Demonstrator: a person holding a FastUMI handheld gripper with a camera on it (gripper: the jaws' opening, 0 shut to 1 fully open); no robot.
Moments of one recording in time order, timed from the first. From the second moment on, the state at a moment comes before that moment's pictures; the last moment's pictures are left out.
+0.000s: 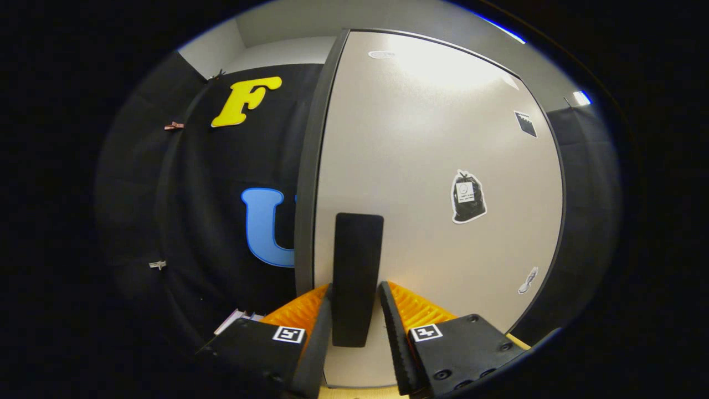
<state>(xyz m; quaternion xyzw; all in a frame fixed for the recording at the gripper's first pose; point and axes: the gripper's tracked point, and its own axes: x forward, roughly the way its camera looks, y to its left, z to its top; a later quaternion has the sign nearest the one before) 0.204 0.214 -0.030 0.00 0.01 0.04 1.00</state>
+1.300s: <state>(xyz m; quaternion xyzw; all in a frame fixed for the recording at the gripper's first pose) 0.035 0.128 -0.020 0.03 0.04 0.15 0.99</state>
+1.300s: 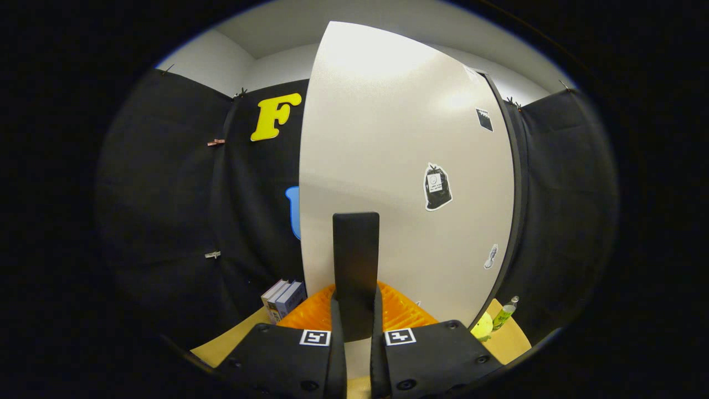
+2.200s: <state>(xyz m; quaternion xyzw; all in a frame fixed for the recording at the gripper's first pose) -0.033 -0.004 -0.023 0.05 0.05 0.10 0.99</state>
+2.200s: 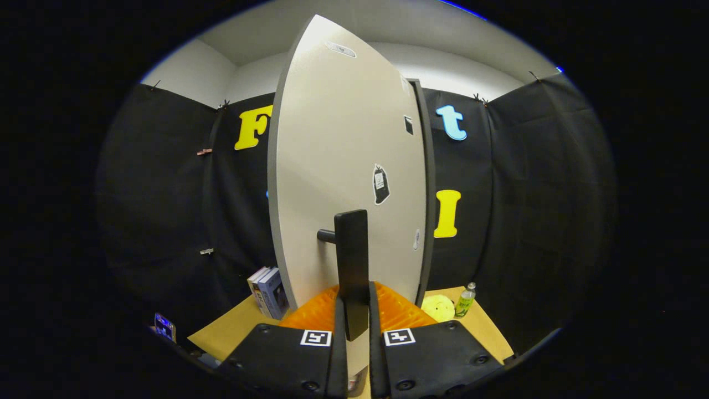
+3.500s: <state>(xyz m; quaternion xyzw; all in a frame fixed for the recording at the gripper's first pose) -0.064 -0.154 -0.026 0.07 0.05 0.05 1.00</state>
